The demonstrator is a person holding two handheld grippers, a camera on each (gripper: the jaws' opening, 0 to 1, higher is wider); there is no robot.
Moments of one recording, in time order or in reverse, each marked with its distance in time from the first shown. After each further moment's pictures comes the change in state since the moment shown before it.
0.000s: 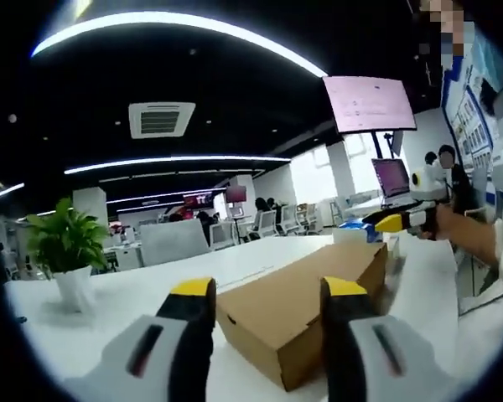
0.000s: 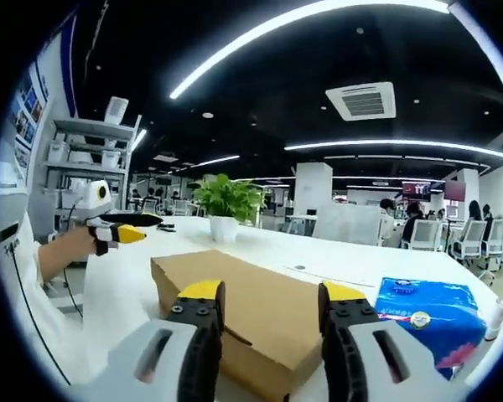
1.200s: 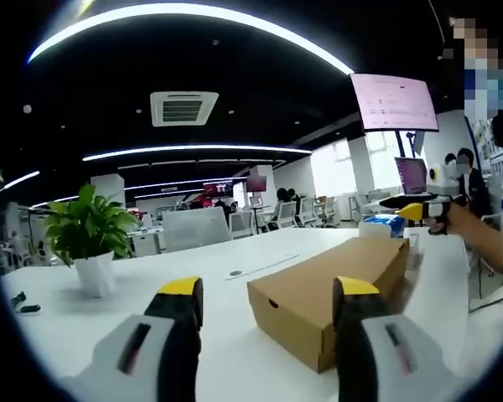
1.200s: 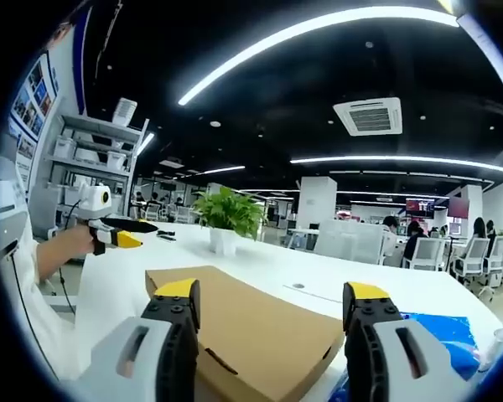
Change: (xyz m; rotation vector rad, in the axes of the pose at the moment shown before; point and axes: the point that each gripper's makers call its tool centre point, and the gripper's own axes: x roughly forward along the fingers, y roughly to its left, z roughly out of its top) left arm -0.014 0.040 -0.015 -0.004 0.060 0.095; right arm 0.013 -0.006 0.023 -0.037 -0.071 0.020
